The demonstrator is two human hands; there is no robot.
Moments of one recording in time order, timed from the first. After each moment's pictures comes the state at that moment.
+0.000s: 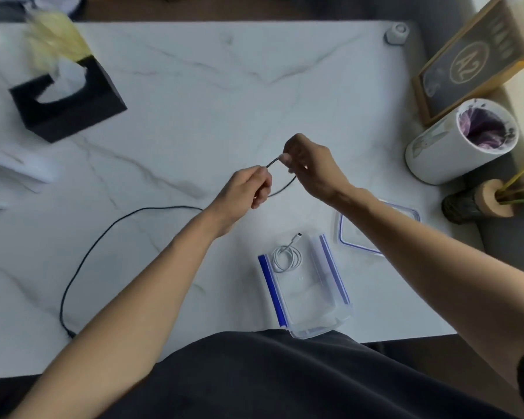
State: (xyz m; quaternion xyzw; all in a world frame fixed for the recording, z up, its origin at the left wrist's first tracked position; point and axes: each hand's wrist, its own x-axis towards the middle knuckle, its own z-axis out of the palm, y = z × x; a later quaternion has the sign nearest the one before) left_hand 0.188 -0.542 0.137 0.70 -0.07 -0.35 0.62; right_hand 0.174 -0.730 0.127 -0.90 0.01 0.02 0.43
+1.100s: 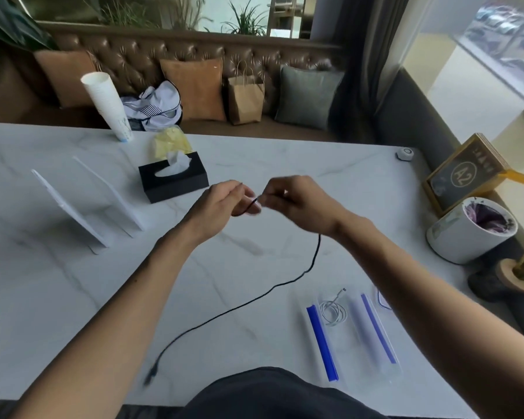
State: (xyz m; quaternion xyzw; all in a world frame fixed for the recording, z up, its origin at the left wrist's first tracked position) left_hand 0.196 -0.368 0.263 0.82 -0.16 -0.14 0.54; right_hand 0.165 -0.565 0.292 -0.92 -0.19 -0.01 0.34
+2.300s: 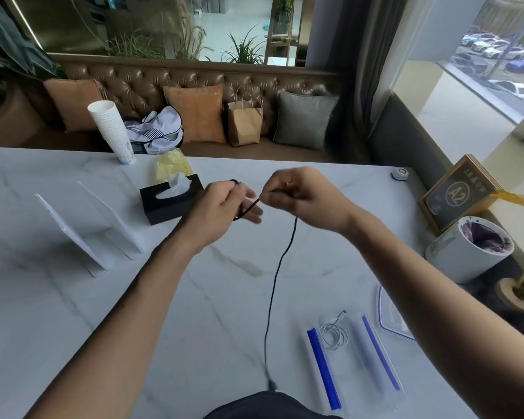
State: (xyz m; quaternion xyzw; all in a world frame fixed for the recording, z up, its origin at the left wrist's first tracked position) left_hand 0.196 -0.379 0.314 0.80 -0.15 -0.10 0.57; right_hand 0.174 -0.572 0.340 -0.88 -0.20 -0.03 0.43
